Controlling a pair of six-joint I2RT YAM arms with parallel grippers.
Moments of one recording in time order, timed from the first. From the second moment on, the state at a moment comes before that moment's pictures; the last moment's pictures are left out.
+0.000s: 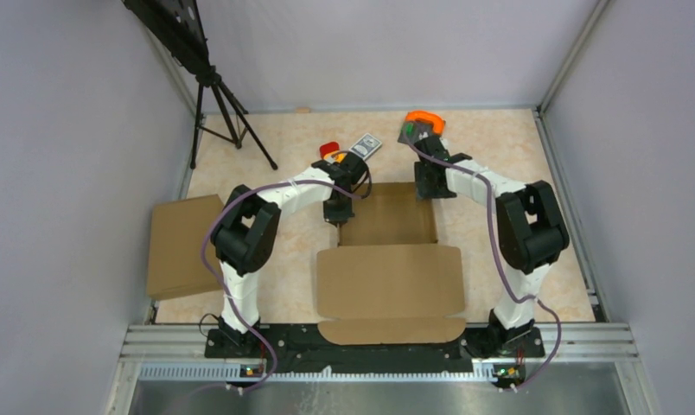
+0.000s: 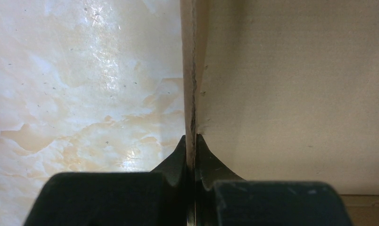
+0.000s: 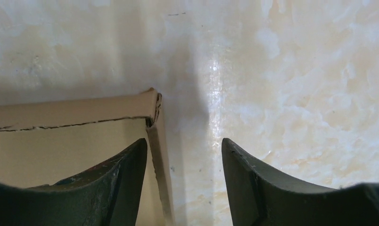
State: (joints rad) left arm -0.63 1.98 1.45 -0.80 -0.18 -0.67; right arm 0.41 1.85 1.27 -0.51 0.31 0.30
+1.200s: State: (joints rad) left arm -0.63 1.98 1.44 -0.80 -0.18 -0.66; right arm 0.42 1.74 1.15 -0.55 0.27 0.37
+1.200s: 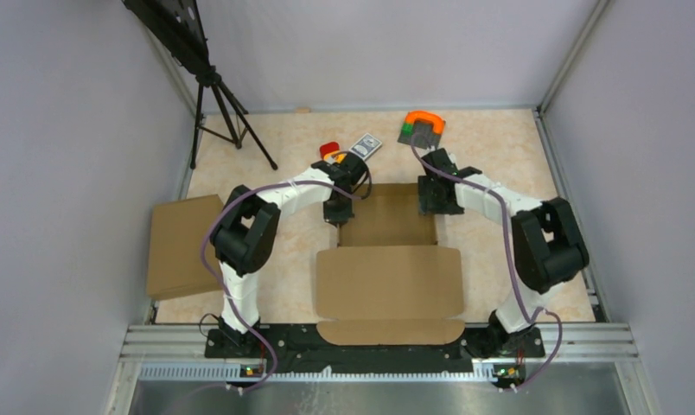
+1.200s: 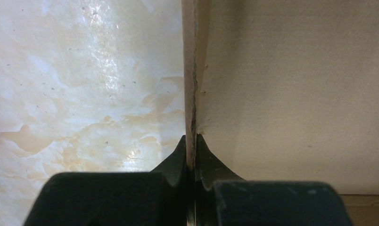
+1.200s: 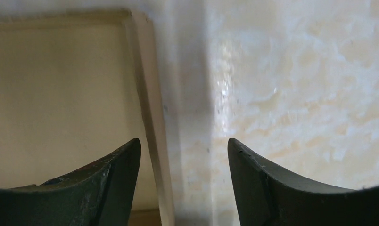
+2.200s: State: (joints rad) left arm -0.64 1.97 1.42 -0.80 -0.18 -0.66; right arm 0.51 1.52 0.84 -0.53 0.18 0.48
